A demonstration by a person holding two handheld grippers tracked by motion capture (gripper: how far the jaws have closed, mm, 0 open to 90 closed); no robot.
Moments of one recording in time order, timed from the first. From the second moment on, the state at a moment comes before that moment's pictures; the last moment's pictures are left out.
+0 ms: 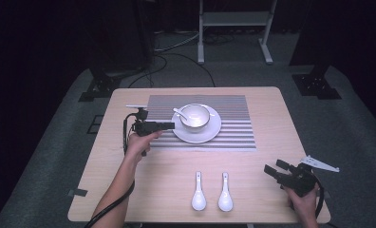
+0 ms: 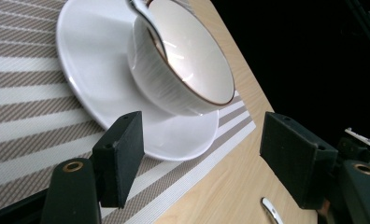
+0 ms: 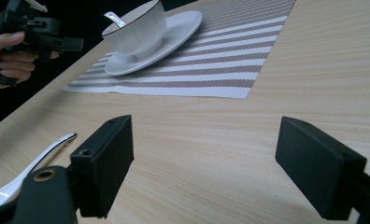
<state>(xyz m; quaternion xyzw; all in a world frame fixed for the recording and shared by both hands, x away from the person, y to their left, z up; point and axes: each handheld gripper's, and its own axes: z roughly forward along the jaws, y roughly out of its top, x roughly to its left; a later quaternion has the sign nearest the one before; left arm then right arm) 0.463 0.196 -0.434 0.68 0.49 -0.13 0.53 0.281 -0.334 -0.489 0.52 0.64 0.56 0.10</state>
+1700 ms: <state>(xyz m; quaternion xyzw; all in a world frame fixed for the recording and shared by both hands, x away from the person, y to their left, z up) 0.405 0.219 -0.462 0.70 0.49 -0.13 0.50 0.281 -0.333 -0.489 0.52 0.64 0.55 0.10</state>
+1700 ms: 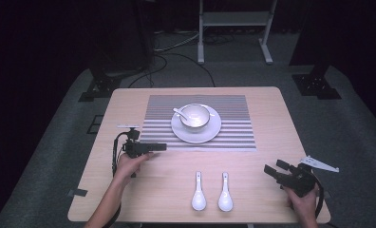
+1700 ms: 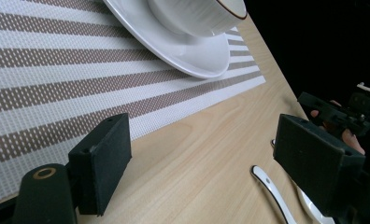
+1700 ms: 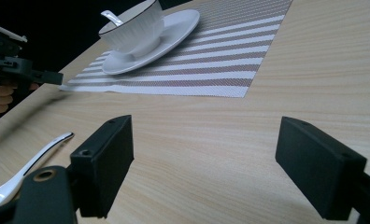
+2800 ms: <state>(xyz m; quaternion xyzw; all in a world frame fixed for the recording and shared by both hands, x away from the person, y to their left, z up) 0.374 0.218 -0.467 0.72 0.47 -0.12 0.50 0.281 -0.333 -0.488 0.52 0.64 0.55 0.11</state>
